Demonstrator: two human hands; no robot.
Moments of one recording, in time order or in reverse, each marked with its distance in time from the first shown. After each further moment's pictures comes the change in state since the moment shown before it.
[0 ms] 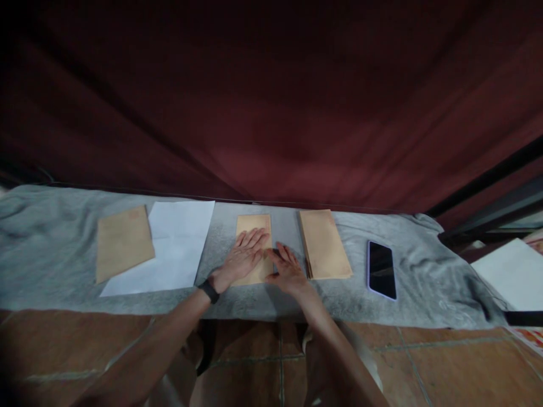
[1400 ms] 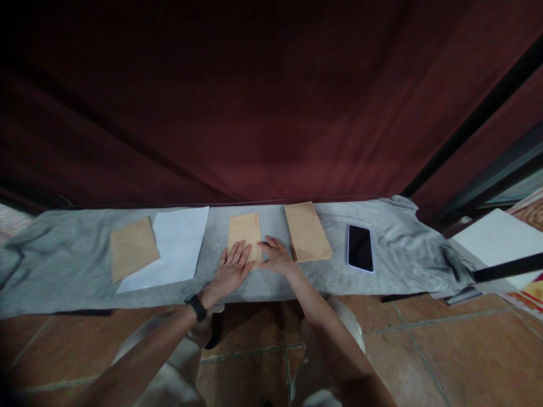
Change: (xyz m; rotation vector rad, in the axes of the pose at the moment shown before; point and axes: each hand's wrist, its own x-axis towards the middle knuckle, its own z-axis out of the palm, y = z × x) left_hand -0.061 0.047 -0.012 0.155 -0.101 -0.173; right_hand 0.003 0.013 -0.007 0.054 0.018 -0.083
